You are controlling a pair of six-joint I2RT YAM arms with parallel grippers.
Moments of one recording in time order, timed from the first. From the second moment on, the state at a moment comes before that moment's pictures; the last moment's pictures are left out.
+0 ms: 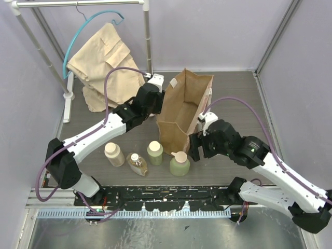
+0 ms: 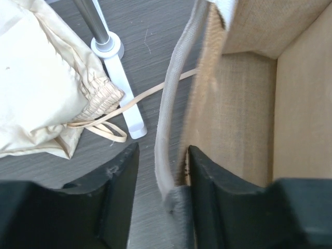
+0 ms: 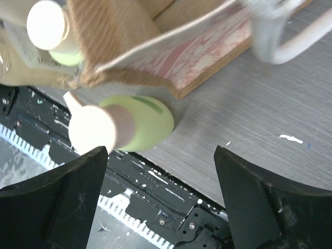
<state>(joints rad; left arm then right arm) -0.79 1.53 1.33 -0.32 -0.41 -0.20 0.79 0.83 1.01 -0.93 0.04 0.38</state>
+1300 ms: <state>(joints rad) -0.79 1.52 1.32 -0.35 -0.37 -0.20 1.21 1.18 0.99 -0.83 0.32 0.53</state>
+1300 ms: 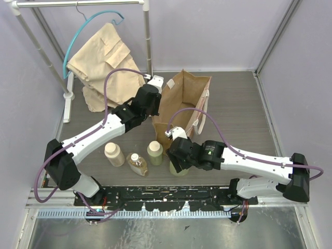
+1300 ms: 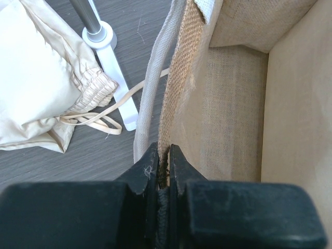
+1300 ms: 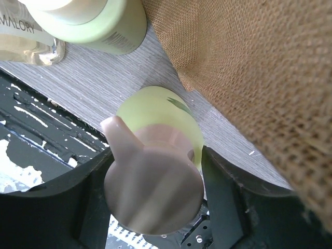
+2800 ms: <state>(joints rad) -0.79 1.51 1.29 -0.34 -0.38 -0.21 1.22 1.13 1.05 -1.01 0.35 0.49</state>
